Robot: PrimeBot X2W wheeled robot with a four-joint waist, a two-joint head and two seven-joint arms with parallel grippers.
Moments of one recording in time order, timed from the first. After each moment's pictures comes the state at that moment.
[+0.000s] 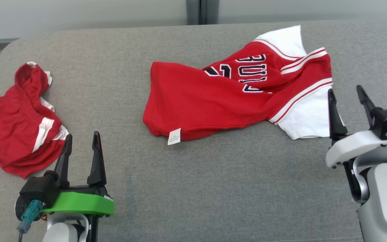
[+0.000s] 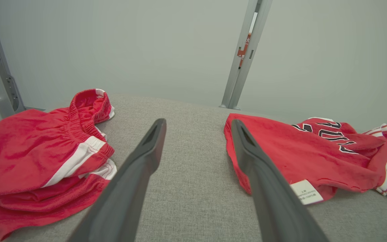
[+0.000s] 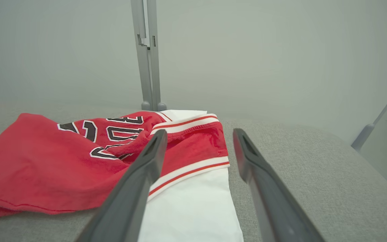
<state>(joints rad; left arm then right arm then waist) -0.12 0.05 -0.02 0.17 -0.29 -0.13 -0.26 -0.33 -0.16 -0.08 0.27 0.05 0.13 -0.12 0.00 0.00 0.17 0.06</state>
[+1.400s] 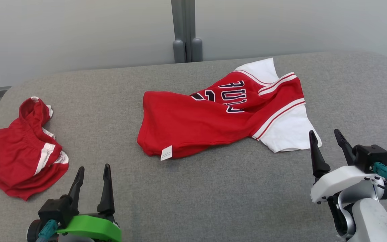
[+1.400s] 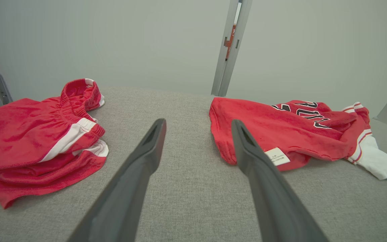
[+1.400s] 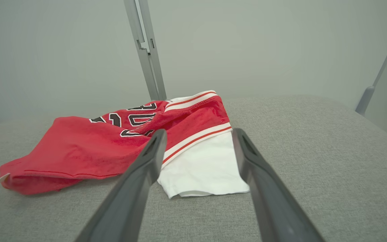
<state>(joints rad) -0.02 0.05 -0.04 0.27 -0.27 -0.12 -0.26 -0.16 -0.09 -0.04 0.27 0.17 0.13 -0.11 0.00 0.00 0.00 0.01</state>
